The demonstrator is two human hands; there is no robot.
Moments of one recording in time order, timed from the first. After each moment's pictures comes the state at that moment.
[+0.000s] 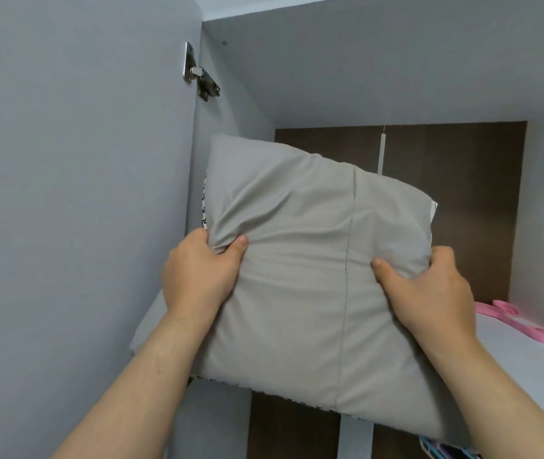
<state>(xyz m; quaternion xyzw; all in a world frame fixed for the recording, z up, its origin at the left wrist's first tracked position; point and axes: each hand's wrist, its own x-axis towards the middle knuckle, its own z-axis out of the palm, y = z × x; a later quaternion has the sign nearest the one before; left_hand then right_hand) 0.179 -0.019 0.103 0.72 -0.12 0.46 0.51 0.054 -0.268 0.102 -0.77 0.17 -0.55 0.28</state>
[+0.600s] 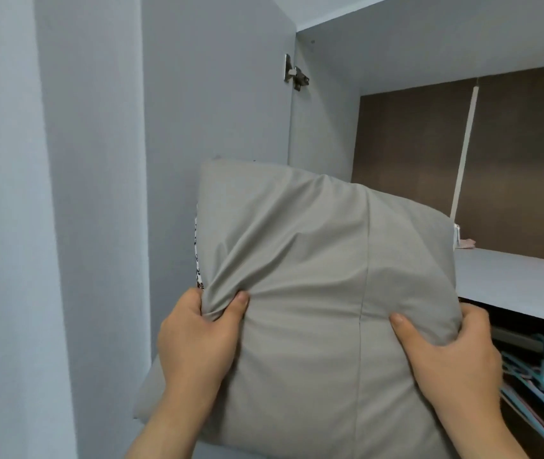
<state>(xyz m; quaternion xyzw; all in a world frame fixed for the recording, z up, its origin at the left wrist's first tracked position) -0.109 0.094 -0.028 0.71 0.05 0.47 0.52 -0.128 -0.184 -0.027 -0.76 0.09 -0.46 0.45</state>
